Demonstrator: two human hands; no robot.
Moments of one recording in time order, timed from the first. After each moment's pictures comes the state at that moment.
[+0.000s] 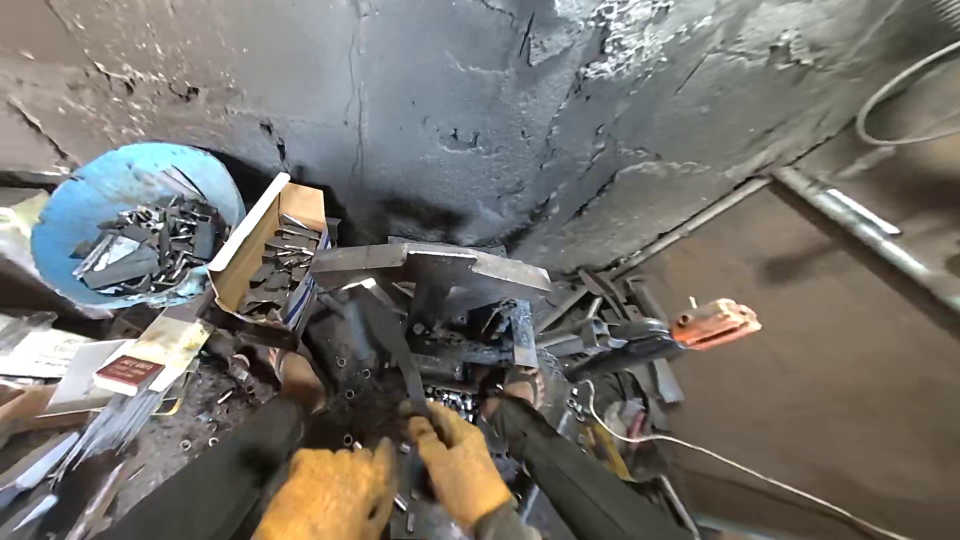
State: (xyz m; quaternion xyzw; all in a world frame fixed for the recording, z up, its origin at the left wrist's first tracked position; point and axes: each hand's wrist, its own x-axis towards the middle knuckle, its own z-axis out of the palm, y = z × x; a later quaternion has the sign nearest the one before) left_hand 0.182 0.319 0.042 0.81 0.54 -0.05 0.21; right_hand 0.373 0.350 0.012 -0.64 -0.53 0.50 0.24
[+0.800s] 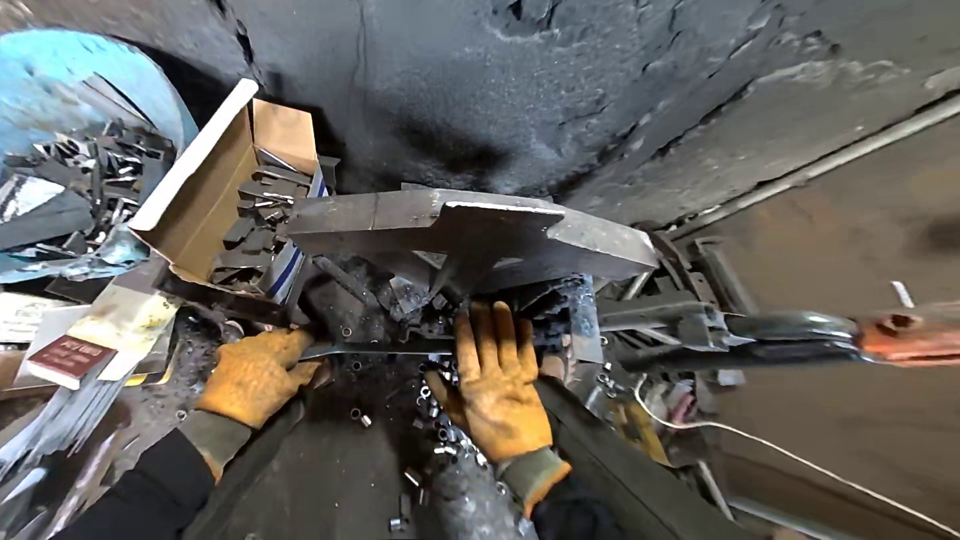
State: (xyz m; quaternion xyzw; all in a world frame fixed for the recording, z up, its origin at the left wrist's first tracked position) left_hand 0.079 0.442 -0.056 0.72 0.67 -0.02 0.16; right_hand 0.407 0.421 -0.078 -0.59 -0.79 -0.12 0.10
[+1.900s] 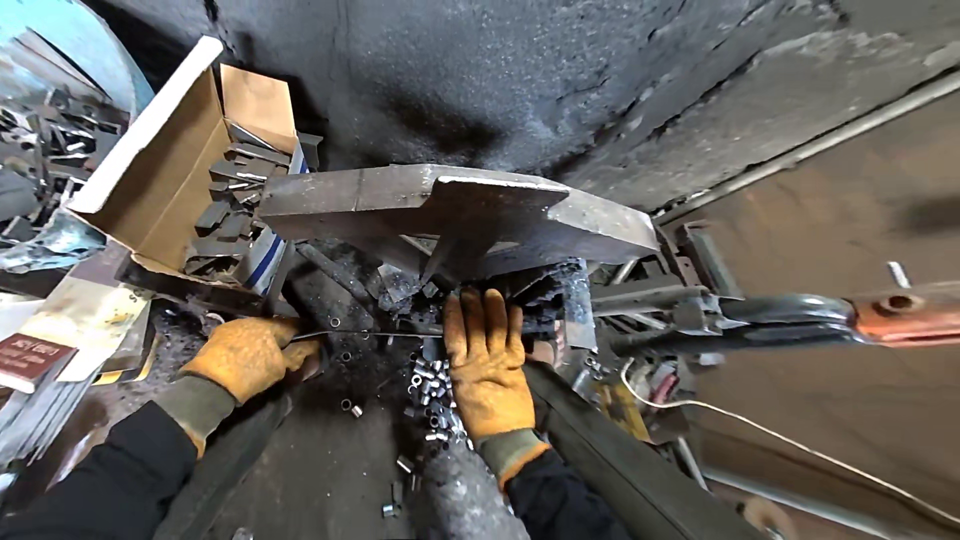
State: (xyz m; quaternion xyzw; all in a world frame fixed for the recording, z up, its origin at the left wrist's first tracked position) left_hand 0.082 0.474 -0.051 0.71 0.64 -0.14 0.25; right_hand 0.404 0.420 -0.085 -0.61 -0.78 -0.12 0.05
